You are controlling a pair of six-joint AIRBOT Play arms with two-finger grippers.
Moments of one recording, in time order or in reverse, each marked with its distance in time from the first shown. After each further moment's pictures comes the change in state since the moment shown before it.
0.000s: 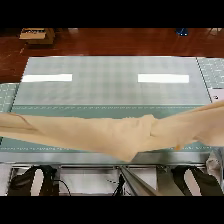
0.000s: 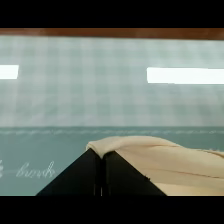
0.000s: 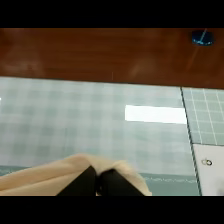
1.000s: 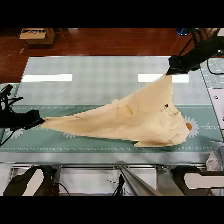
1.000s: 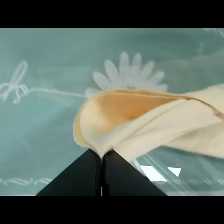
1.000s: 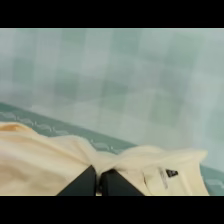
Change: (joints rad) left arm 0.002 -0.370 -0.908 -0.023 0.465 0.088; right arm 0.323 -0.910 -0.189 0.034 -0.266 -0.016
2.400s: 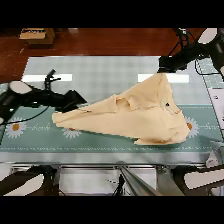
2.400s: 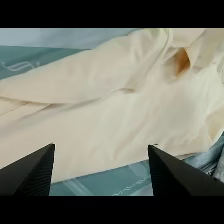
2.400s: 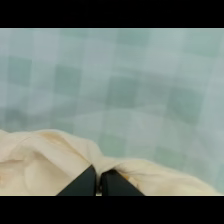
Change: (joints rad) left arm -0.436 -0.419 0.164 -0.429 0.234 -0.014; right arm 0.021 -0.119 -0.001 0.030 -0.167 0.000
